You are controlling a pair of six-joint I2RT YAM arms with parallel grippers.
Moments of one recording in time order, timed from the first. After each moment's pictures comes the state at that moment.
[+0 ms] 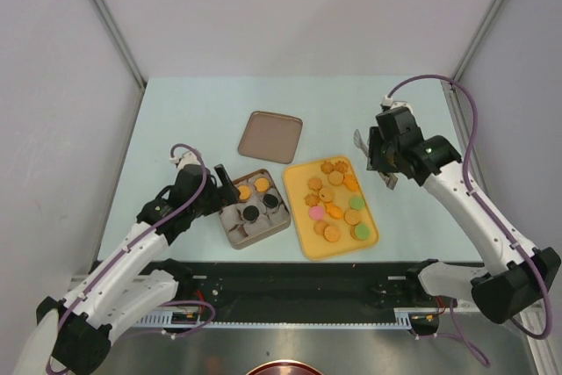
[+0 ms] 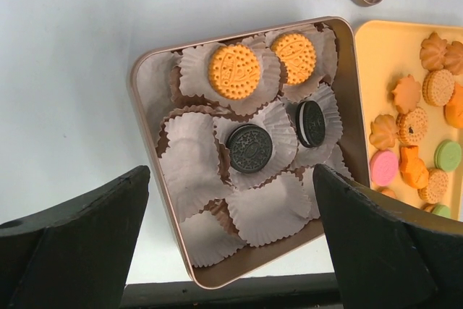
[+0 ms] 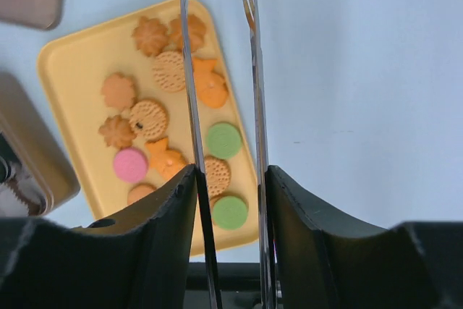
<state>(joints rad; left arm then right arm) -0.47 0.81 0.63 -0.60 -0.20 -0.77 0.51 1.20 1.27 -0.93 0.28 0.42</state>
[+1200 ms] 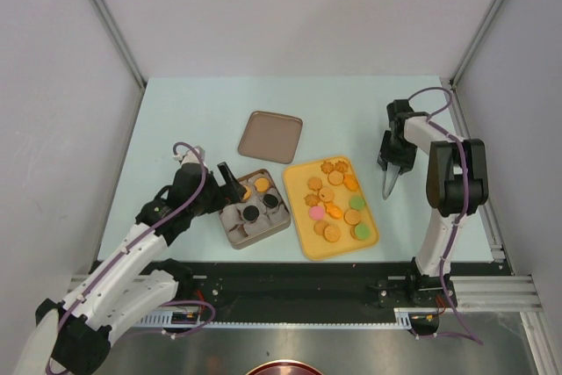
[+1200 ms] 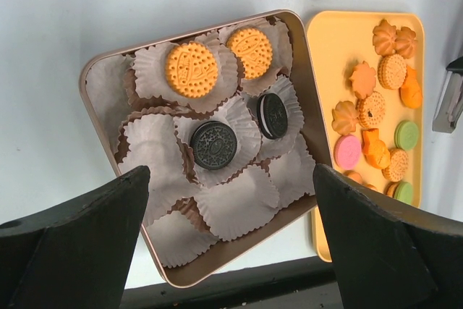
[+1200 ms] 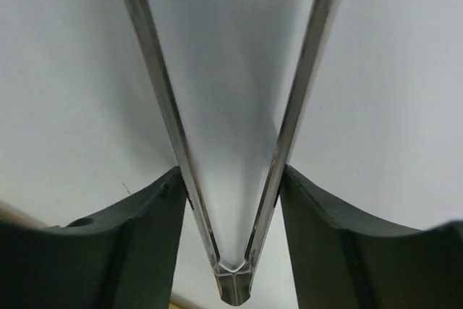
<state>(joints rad) -0.47 0.80 0.63 -0.54 -0.10 -0.76 0.07 1.95 1.35 -0.73 0.19 0.39</state>
